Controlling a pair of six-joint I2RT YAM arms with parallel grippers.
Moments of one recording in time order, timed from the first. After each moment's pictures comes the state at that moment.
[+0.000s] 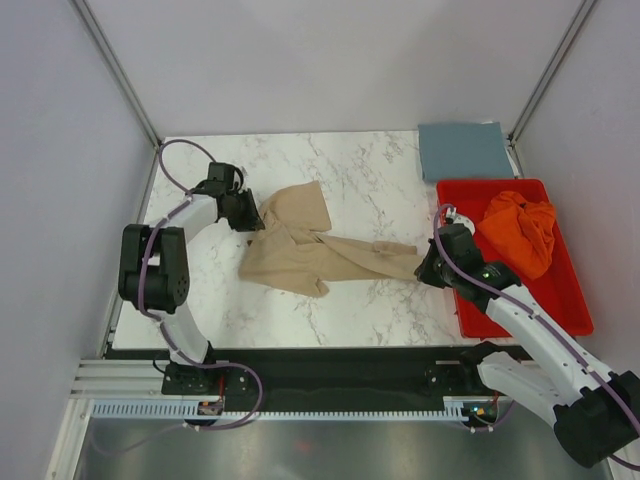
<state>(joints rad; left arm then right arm) -0.11 1.78 1.19 -0.40 0.26 -0.37 0.43 0.93 0.70 -0.62 0.12 0.68</state>
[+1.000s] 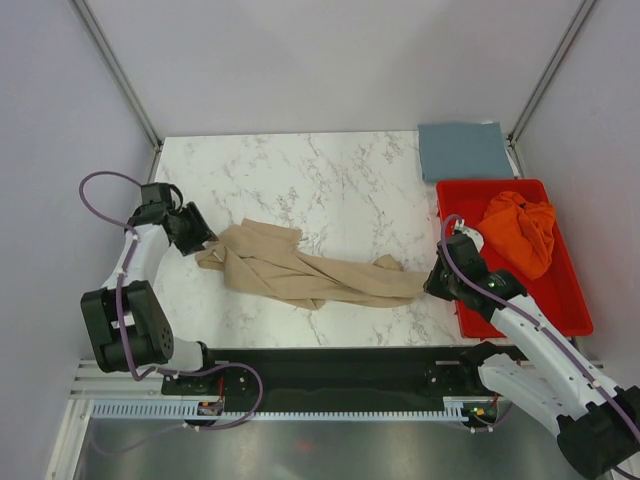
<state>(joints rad) 0.22 1.41 0.95 -0.57 0.22 -0.37 0.43 0.86 0.67 -0.75 0.17 0.74</state>
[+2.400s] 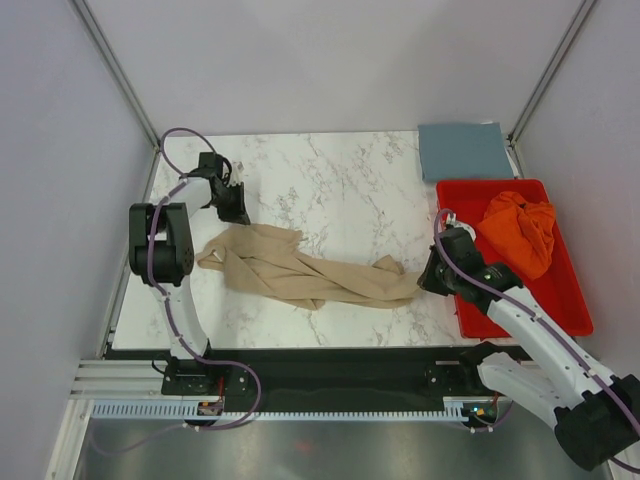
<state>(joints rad) 0.00 2.05 1.45 -0.54 0.31 -0.07 0.43 0.90 0.69 -0.72 0.11 0.68</state>
